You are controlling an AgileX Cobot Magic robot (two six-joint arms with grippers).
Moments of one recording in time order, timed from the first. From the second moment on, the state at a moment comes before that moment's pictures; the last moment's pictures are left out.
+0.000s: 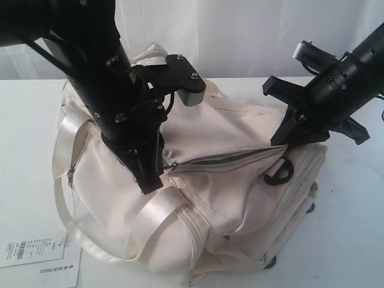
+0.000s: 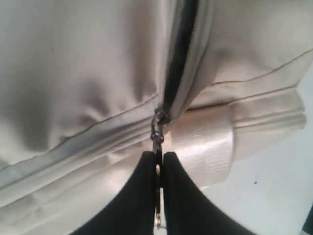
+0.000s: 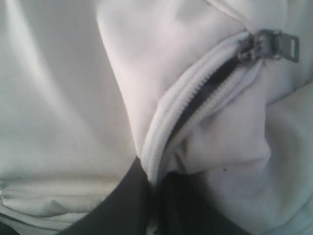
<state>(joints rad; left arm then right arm) -0.78 1.61 -1.42 -0.11 1.17 0.50 0.23 1.63 -1.24 0.55 1.12 -0.06</state>
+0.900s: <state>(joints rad) -0.78 1.61 -1.42 -0.01 1.24 0.44 0.20 1.38 -1.24 0.63 1.15 -0.46</state>
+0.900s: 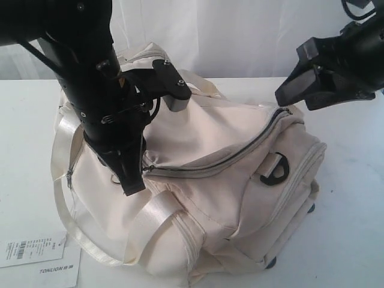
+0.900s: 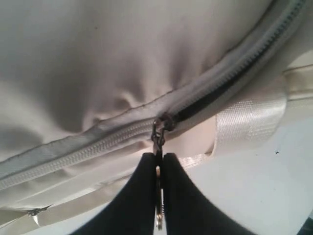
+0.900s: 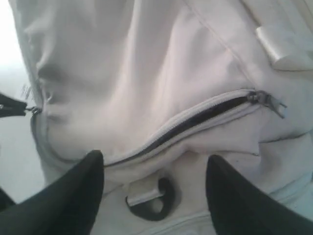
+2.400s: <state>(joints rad) -0.78 1.61 -1.42 -0.02 1.24 0.44 0.71 1.40 -1.01 0.33 0.83 -1.07</state>
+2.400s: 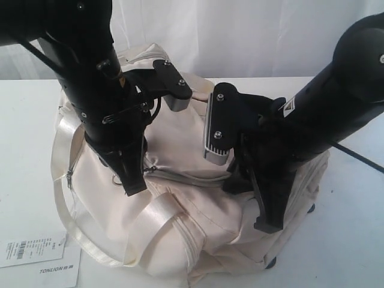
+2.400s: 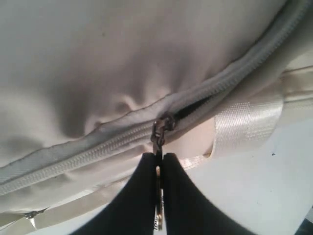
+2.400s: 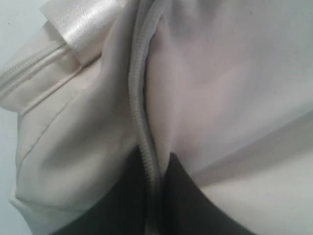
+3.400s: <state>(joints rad) -0.61 1.61 -1.42 0.25 1.17 0.33 0.72 1.40 -1.01 0.01 0.85 -0.76</state>
